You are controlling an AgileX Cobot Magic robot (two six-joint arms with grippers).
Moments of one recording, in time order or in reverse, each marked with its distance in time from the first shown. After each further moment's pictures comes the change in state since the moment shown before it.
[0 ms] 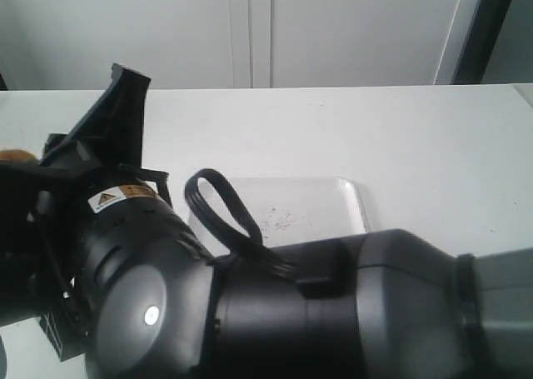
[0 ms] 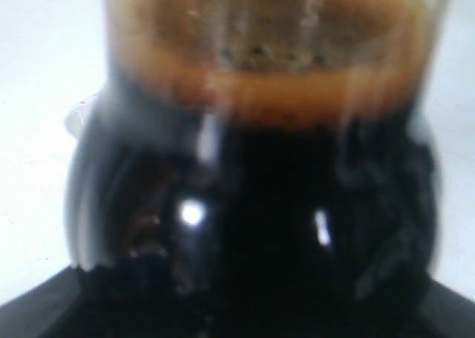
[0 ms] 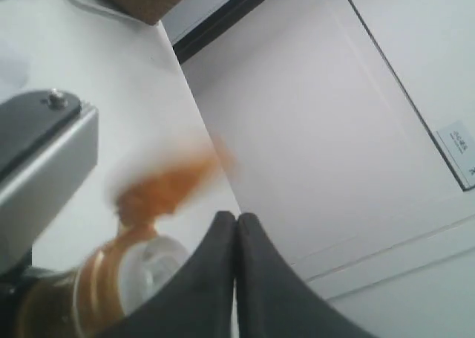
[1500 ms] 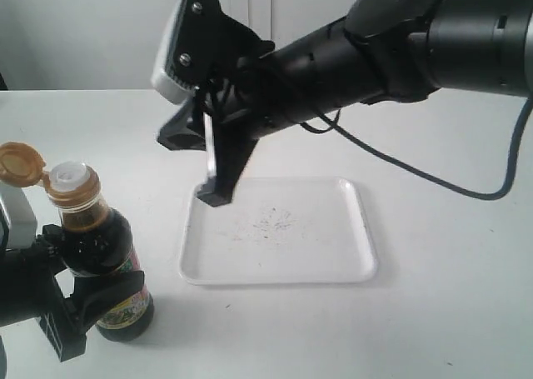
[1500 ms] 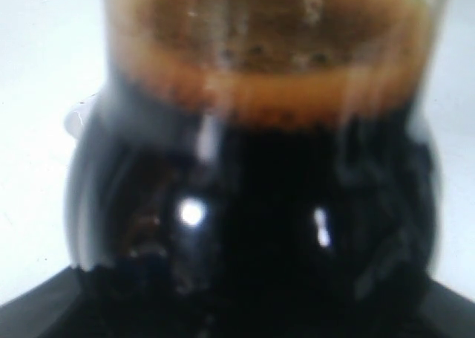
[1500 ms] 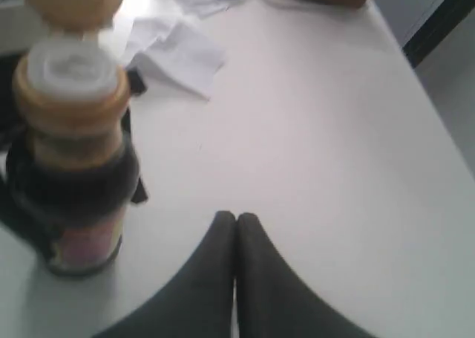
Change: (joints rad) left arm 0.000 0.000 0.000 0.004 0.000 0.000; right arm -0.683 -0.072 -0.115 -0.159 1.318 0.203
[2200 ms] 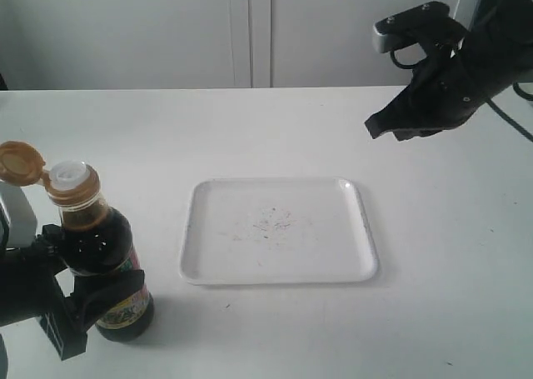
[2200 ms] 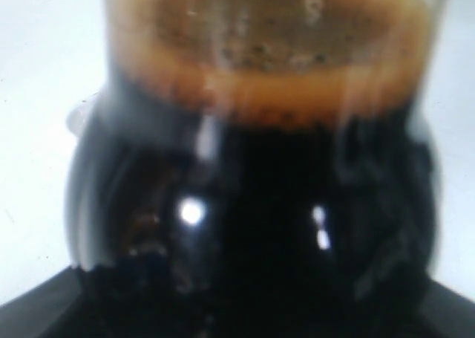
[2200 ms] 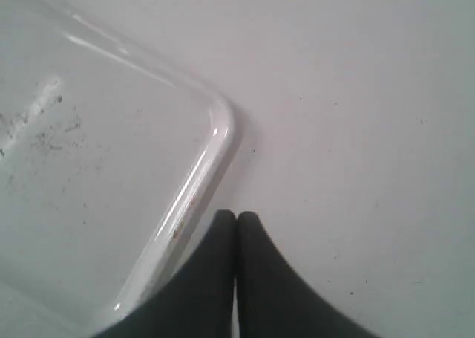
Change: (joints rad) left arm 0.000 0.000 0.000 -0.017 0.000 -0.004; right arm -0.402 -0.033 0.023 -0.878 0.084 1.312
